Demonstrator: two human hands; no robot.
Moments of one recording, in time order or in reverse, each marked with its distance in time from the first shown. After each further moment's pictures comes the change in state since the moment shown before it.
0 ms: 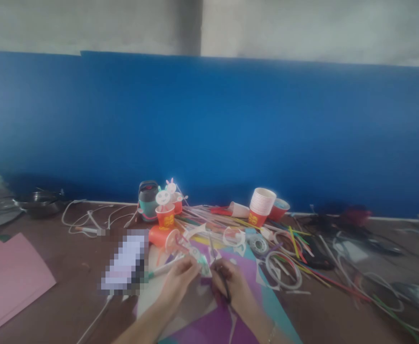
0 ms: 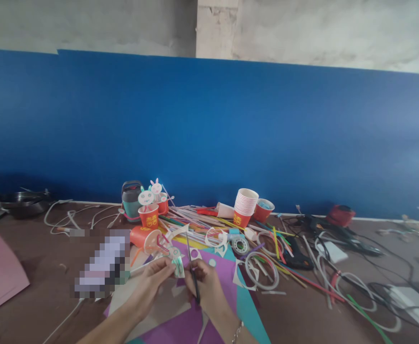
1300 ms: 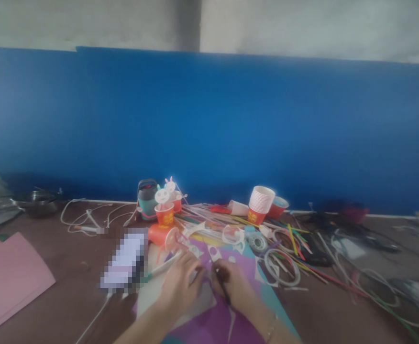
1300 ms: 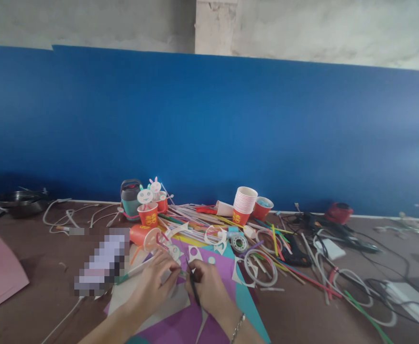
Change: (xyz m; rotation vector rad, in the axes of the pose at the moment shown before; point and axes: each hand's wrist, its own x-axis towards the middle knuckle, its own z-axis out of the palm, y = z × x) left_hand -0.007 0.016 0.003 0.856 -0.016 0.524; right_hand -0.002 -0.001 -0.016 -0.302 -0.077 -0.128
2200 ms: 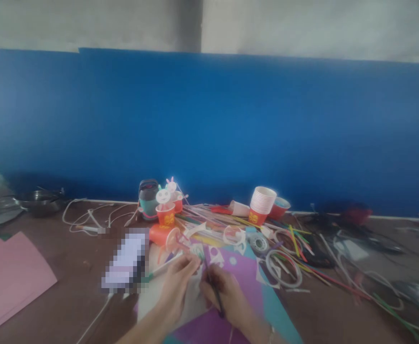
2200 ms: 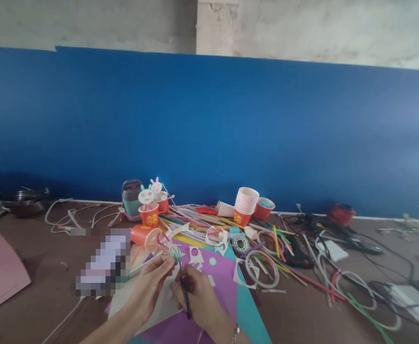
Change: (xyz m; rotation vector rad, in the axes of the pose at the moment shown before) left_hand -0.003 0.005 0.012 -0.995 0.187 -0.619; right_hand -0.012 -0.007 0.025 0.185 -0.107 -0.018
